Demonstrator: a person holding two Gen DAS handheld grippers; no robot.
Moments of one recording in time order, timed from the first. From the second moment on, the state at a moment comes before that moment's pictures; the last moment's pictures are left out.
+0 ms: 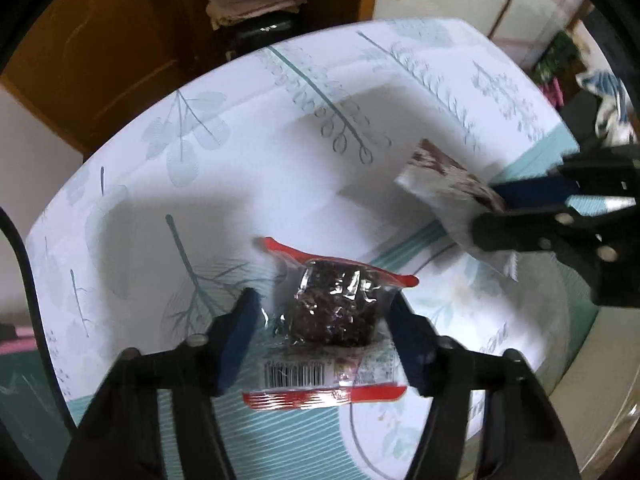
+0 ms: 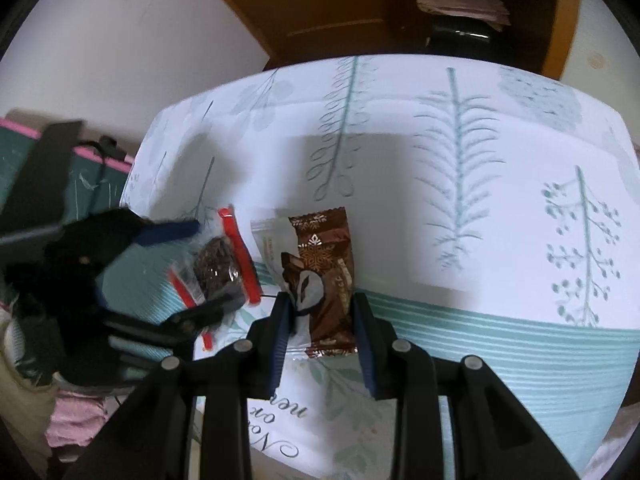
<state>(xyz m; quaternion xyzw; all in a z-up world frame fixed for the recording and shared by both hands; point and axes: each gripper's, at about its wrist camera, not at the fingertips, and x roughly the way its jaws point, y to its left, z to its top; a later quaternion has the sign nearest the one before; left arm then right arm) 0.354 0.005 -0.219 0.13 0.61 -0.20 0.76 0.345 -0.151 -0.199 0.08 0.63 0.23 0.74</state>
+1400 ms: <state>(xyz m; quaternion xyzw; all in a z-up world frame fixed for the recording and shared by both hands) -0.001 0.013 0.064 0.05 0.38 -0.17 0.91 -0.013 -0.182 0.069 0.07 0.34 0.18 0.92</state>
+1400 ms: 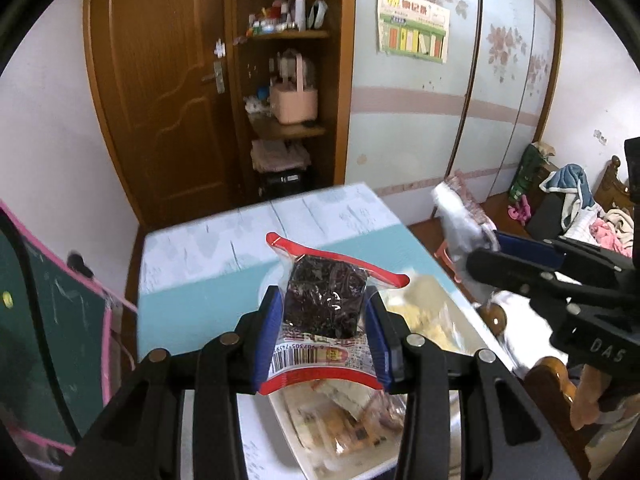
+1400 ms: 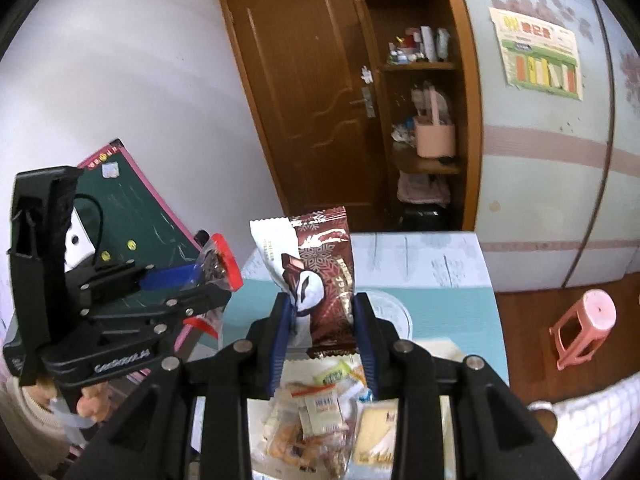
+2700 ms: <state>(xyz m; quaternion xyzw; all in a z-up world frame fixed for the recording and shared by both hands) -0.025 0.019 -0.012 0.02 0.42 -0.09 0.90 -0.045 -0.190 -0.015 0.11 0.42 0.08 0.90</state>
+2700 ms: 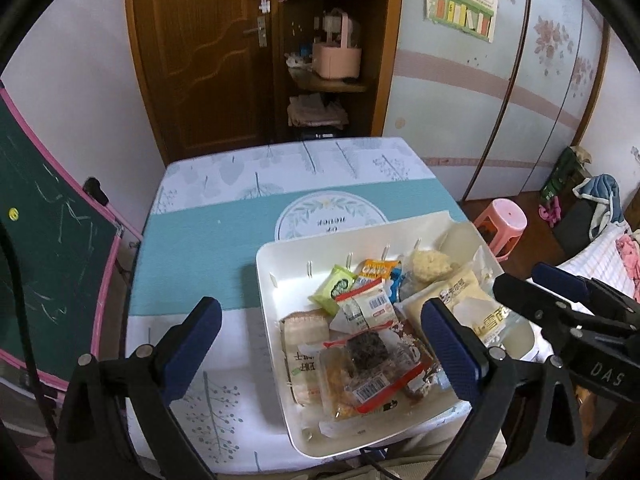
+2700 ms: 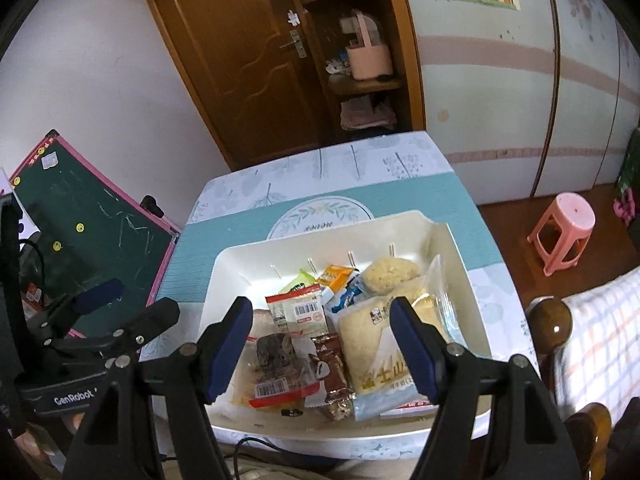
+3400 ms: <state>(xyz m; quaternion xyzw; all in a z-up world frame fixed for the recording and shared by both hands) -0.025 0.045 0.005 0.00 0.43 0.00 0.90 -0.045 -0.153 0.015 0.04 0.39 0.07 0.92</state>
